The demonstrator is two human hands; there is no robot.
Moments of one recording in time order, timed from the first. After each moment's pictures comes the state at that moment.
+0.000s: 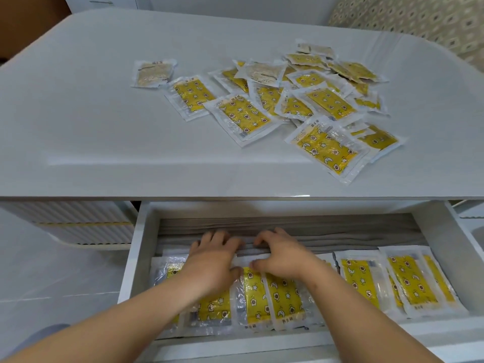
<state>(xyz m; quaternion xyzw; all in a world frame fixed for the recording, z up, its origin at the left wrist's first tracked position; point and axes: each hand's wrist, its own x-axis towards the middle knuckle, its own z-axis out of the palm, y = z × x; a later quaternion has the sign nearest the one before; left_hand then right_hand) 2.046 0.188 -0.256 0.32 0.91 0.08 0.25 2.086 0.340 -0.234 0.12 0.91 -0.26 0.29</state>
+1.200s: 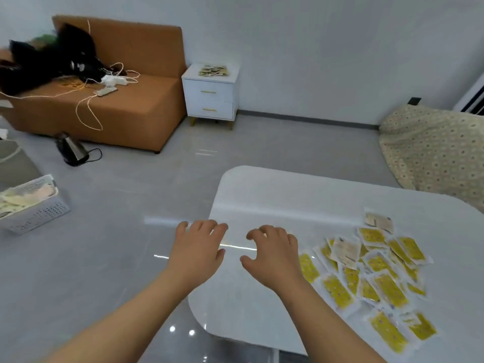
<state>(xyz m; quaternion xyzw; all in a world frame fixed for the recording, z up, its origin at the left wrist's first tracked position) 1.822 -0.086 0.201 0.22 0.97 0.00 -0.06 1.861 0.074 0.222 0.02 0.98 -0.16 0.10</state>
